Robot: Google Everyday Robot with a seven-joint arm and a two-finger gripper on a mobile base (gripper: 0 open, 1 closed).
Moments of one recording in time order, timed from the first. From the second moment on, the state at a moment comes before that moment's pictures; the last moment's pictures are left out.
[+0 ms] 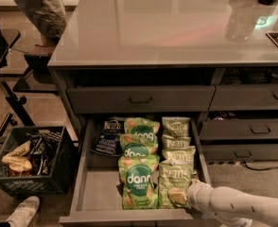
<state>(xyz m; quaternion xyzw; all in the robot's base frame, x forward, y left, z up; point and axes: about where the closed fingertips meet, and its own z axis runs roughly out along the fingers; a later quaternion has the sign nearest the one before) 0.468 -0.193 0.380 -0.21 0.92 0.11 0.32</state>
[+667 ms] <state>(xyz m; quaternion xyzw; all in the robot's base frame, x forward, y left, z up) 0.473 -0.194 0.375 -0.21 0.92 0.11 0.32</state>
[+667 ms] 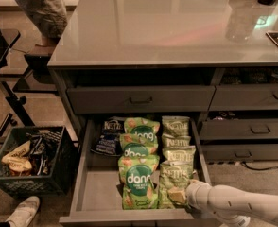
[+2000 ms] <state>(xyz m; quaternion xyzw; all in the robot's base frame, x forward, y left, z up) 0.469 -0.198 0.452 -0.25 0.88 0.19 0.35</state>
